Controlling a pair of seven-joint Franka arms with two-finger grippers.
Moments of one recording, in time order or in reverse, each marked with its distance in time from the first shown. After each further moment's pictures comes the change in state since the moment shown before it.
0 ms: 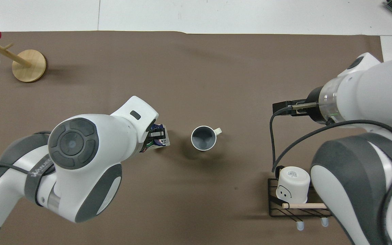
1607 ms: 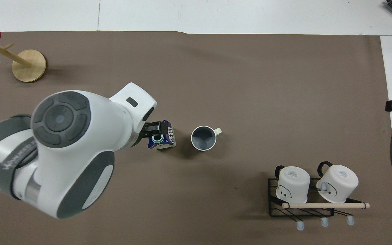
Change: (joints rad) left arm 0.001 0.000 0.033 0.198 0.006 -0.284 0.043; right arm -0.105 -0.043 -0.201 0.193 -0.020 -0.287 -0.057
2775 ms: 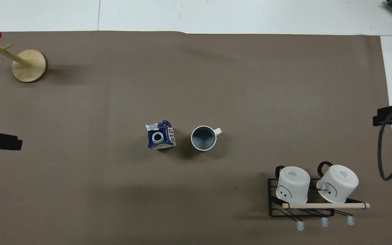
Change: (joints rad) left arm 0.465 -0.150 0.021 0.122 0.003 -0.409 0.627; right arm 0.004 -0.004 0.008 -0.053 -0.023 -0.050 -0.049
